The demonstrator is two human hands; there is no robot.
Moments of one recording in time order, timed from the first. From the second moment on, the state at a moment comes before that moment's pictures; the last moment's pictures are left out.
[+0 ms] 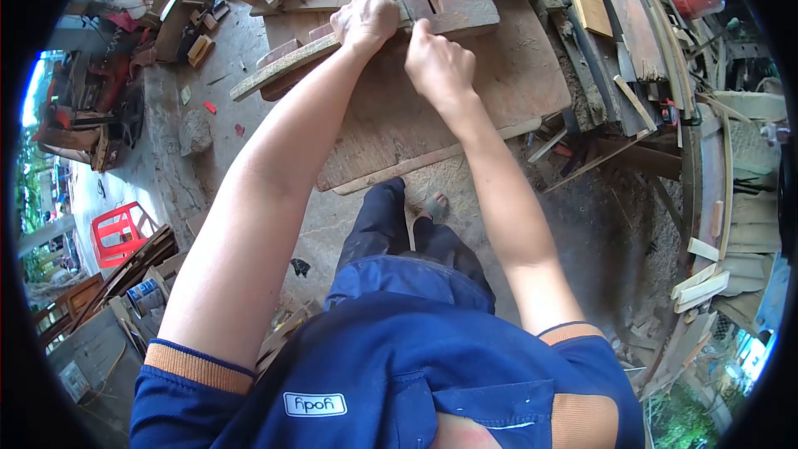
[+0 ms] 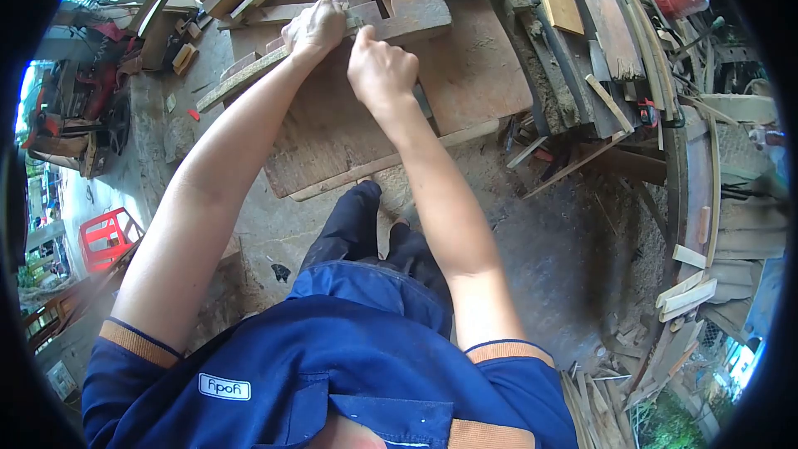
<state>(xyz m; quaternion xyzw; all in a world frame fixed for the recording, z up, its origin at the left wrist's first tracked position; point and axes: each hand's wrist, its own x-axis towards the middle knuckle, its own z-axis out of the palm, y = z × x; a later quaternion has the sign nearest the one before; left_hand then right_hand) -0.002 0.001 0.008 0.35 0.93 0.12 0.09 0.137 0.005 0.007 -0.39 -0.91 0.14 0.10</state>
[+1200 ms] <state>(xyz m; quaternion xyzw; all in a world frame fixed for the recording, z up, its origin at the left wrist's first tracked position) -0.001 -0.004 0.011 0.35 0.92 0.15 0.08 0.173 -0.027 0.025 -0.42 -0.89 0.16 -0.02</state>
